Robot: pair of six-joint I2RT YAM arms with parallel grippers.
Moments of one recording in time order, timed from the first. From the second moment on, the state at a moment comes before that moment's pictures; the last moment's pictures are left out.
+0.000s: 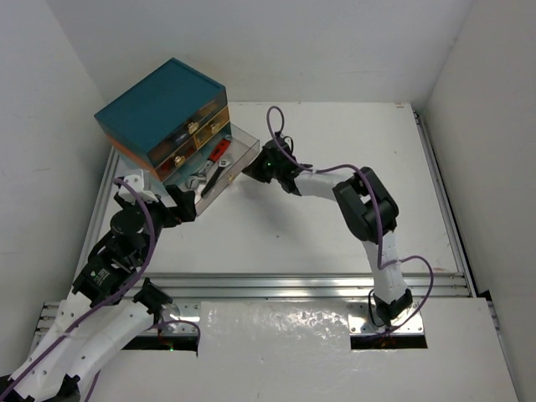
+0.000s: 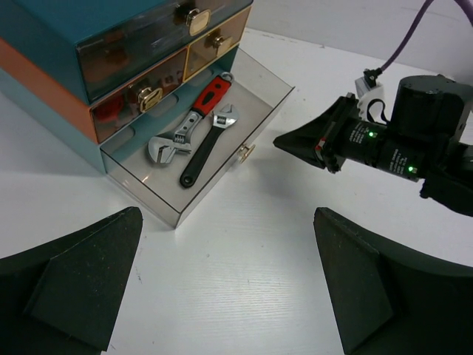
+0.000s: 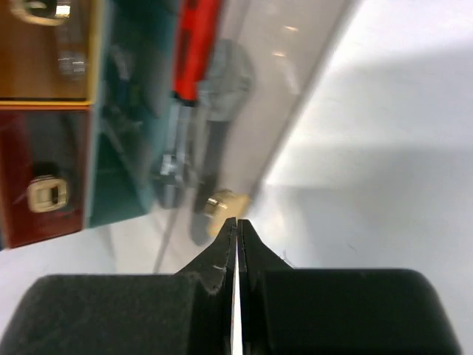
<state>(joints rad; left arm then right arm) -0.52 0.48 0.75 -0.50 -0.47 -0.37 0.61 2.17 1.41 0.21 -0.05 1.03</state>
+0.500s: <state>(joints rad) -0.52 0.49 0.75 -0.50 -0.45 -0.36 0.60 2.54 1.69 0.44 -0.28 1.09</state>
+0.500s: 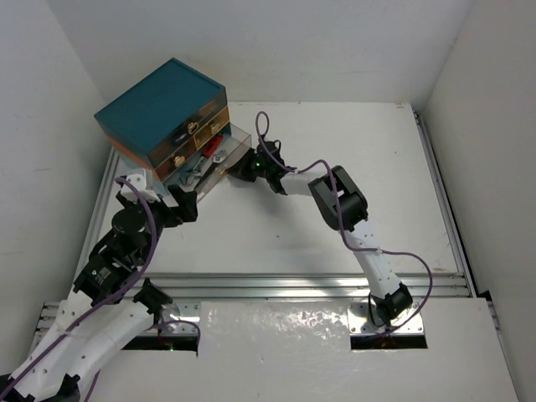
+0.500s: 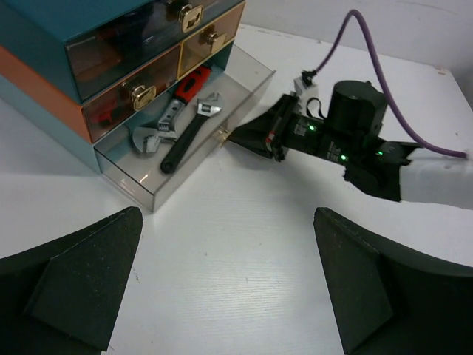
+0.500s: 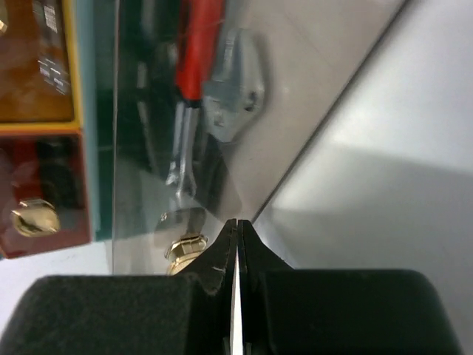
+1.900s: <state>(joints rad) -0.50 0.48 0.75 -0.49 -0.40 -0.36 0.68 2.75 1.80 0.91 -0.08 1.15</state>
